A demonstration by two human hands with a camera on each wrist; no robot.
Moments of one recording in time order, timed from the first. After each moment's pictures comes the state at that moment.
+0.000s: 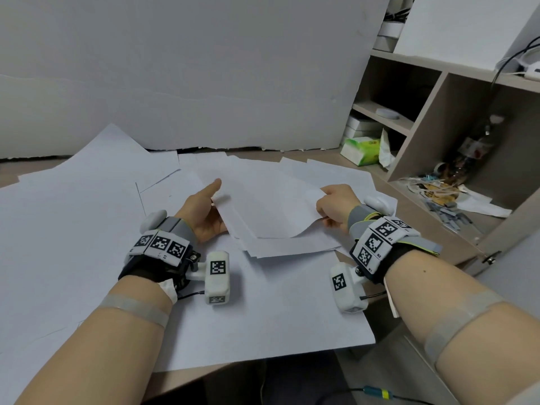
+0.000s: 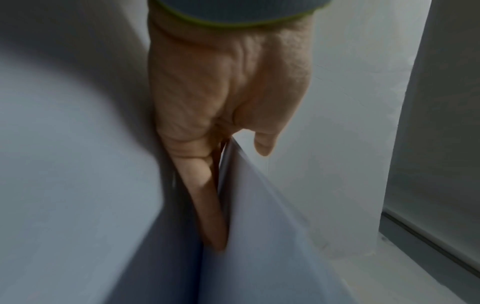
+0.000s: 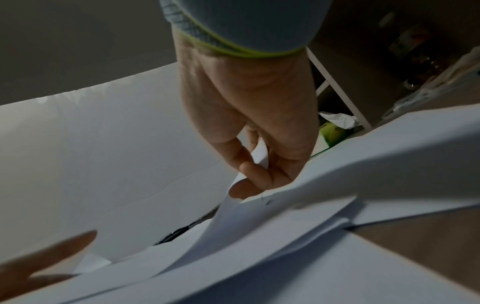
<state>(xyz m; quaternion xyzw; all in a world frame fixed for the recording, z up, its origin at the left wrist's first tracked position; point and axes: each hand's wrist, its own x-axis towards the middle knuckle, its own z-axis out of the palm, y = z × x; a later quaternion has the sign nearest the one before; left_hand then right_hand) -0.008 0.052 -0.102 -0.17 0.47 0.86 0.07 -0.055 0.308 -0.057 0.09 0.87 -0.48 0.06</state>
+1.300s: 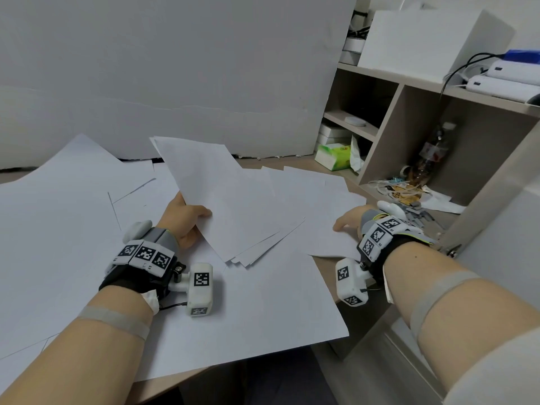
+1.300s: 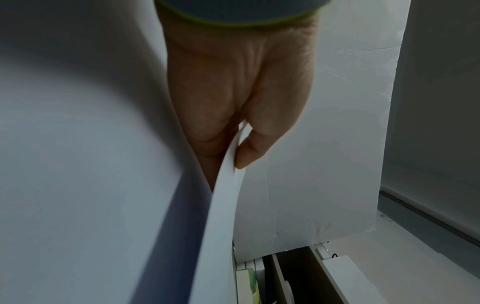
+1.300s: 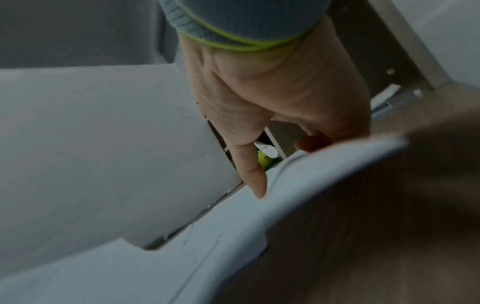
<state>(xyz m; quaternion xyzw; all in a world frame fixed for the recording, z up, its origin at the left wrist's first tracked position) -0.016 0.062 -0.111 -0.11 0.56 0.82 -0.03 -0.028 0.379 -0.032 0.22 0.94 -0.21 0.13</state>
